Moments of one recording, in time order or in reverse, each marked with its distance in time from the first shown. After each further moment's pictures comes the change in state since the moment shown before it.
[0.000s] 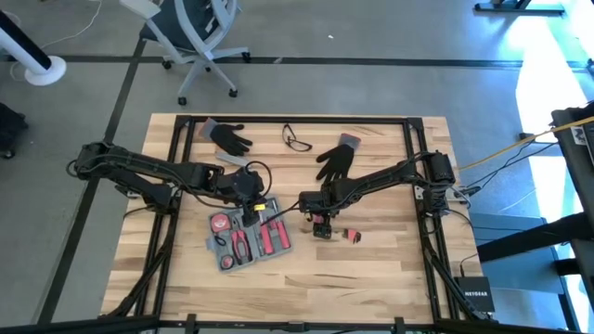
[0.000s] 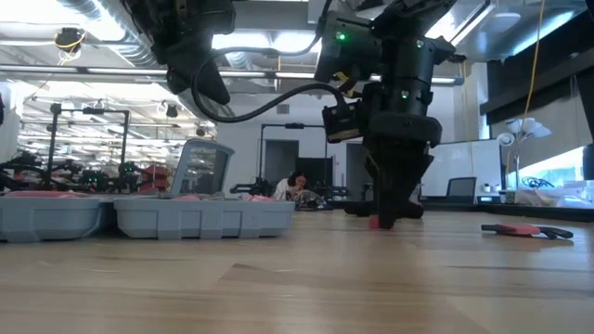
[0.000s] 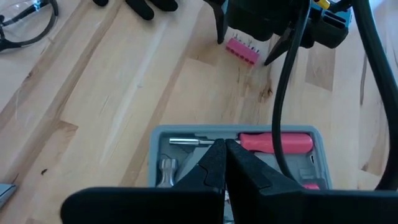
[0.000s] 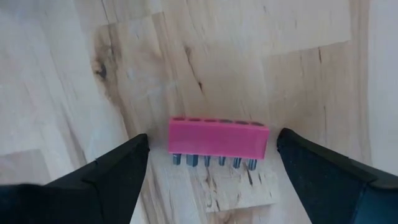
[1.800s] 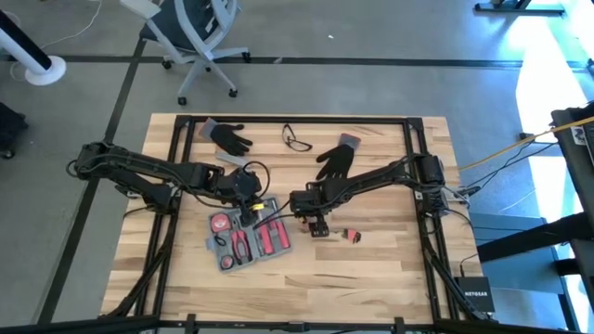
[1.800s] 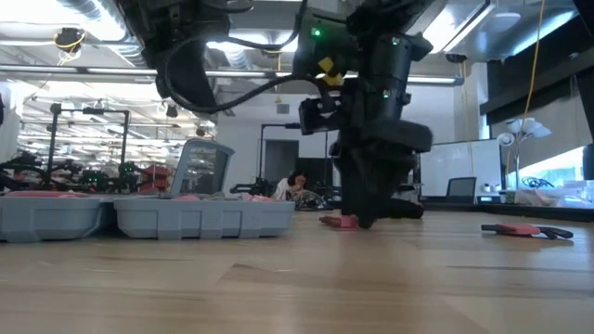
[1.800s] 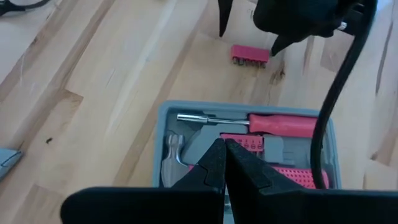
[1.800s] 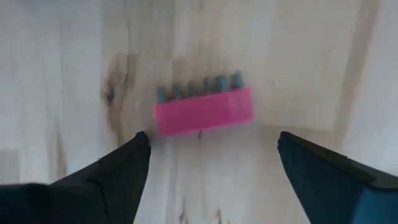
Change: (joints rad) left arm 0.000 0.000 0.000 -0.076 0.000 -0.063; right arm -0.012 0.077 0.134 -0.038 0.054 -0.303
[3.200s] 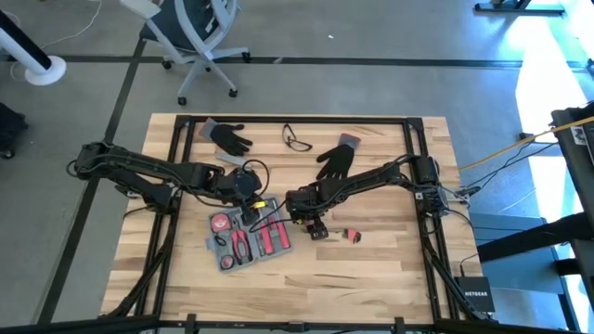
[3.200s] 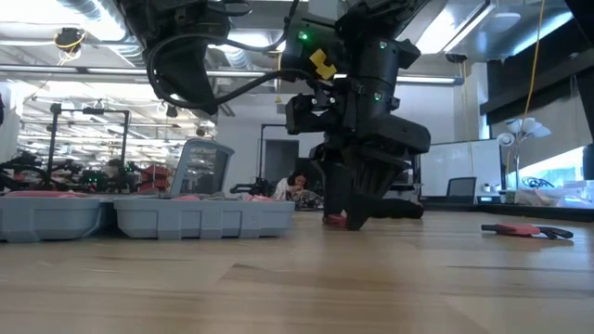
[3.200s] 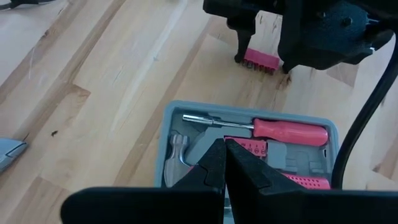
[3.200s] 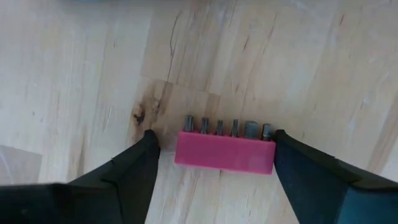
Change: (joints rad) left arm 0.000 0.000 0.000 -0.002 -0.027 -0.053; right arm -0.001 0.053 0.043 0.024 -0.100 -0.154
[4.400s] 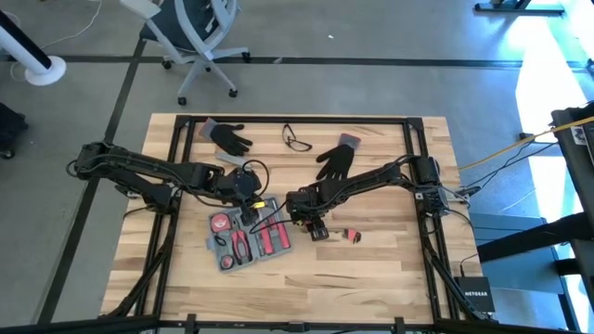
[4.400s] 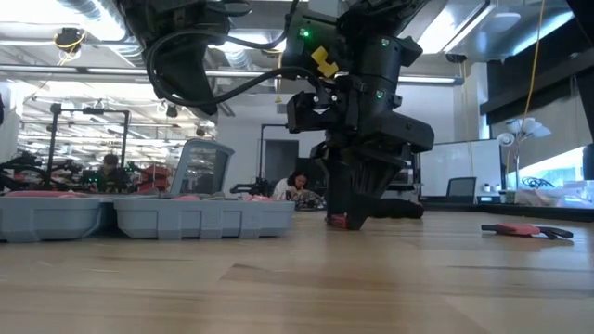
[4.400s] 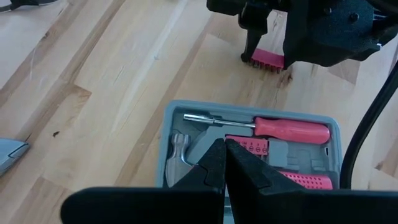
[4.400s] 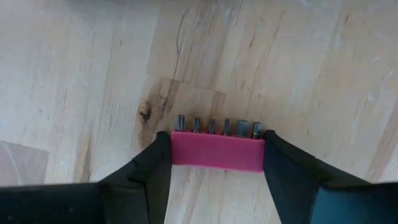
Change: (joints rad) left arm 0.000 0.000 0.000 -0.004 0.000 0.011; right arm 0.000 0.000 -0.002 -0.005 0.010 0.003
